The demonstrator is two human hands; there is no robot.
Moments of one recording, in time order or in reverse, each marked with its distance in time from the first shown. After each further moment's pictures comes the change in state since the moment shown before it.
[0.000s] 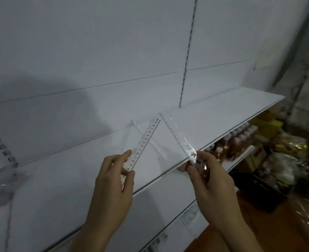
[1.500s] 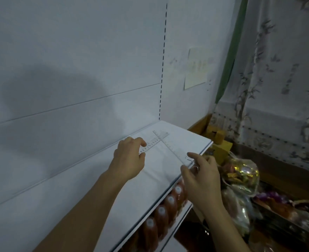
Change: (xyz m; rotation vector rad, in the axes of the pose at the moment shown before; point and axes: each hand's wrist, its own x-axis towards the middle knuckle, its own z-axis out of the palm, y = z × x) left_hand 0.450 0.237 0.680 0.220 -0.409 0.176; right_hand 0.512 0.493 -0.248 -0.136 0.247 0.192
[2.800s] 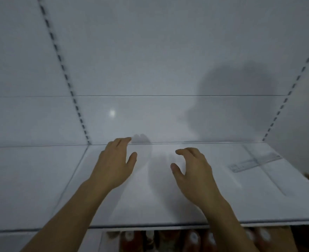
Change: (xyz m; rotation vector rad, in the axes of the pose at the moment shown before) left_hand -0.124 -0.049 -0.068 0.327 0.369 -0.660; right_hand 0.052 -0.068 0.104 0.064 -0.780 -0.626
